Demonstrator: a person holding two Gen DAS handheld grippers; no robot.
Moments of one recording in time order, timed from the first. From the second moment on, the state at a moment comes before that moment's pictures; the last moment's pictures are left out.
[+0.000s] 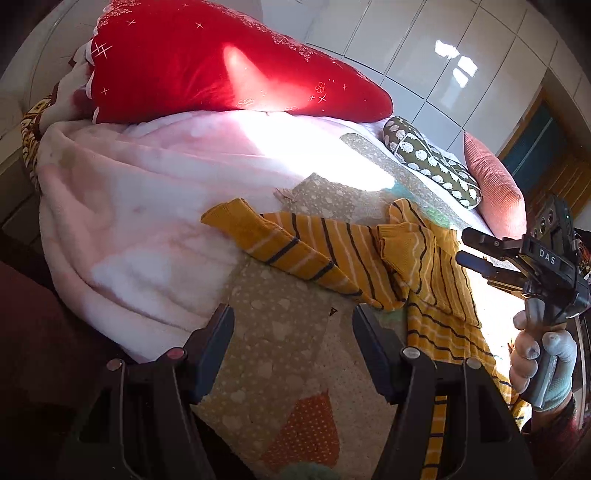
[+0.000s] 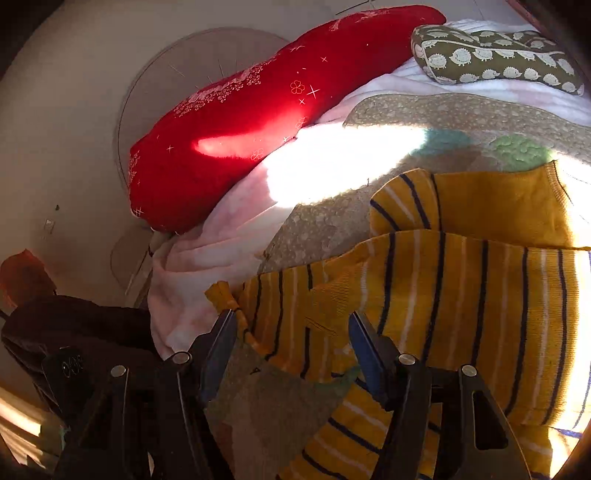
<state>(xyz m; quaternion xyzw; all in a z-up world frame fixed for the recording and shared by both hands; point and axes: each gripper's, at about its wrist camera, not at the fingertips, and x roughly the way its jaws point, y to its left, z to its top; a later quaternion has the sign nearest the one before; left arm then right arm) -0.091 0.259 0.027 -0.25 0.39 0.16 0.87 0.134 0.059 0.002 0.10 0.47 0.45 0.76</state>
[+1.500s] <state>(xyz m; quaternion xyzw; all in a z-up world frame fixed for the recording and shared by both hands) -0.062 0.180 0.032 -0.19 0.43 0.14 0.87 0.078 -0.269 -0.081 0.17 0.49 0.10 0.85</state>
